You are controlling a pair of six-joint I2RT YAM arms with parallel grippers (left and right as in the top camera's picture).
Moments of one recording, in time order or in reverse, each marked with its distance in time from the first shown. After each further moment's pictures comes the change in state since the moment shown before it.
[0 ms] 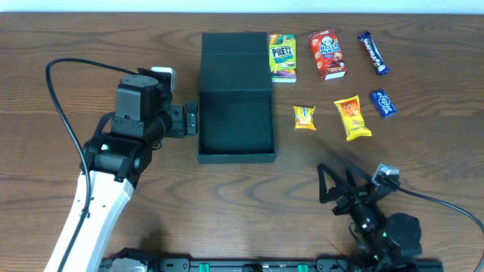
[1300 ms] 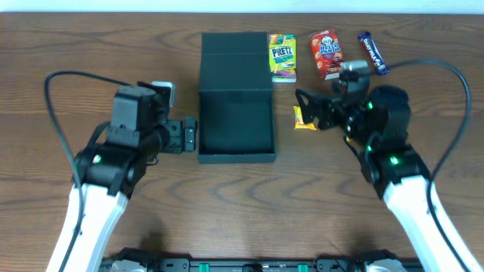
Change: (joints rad) left arm 0.000 -0.099 0.000 -0.167 0.050 0.000; right arm 0.001 1.213 0.705 0.229 -0.080 -0.465
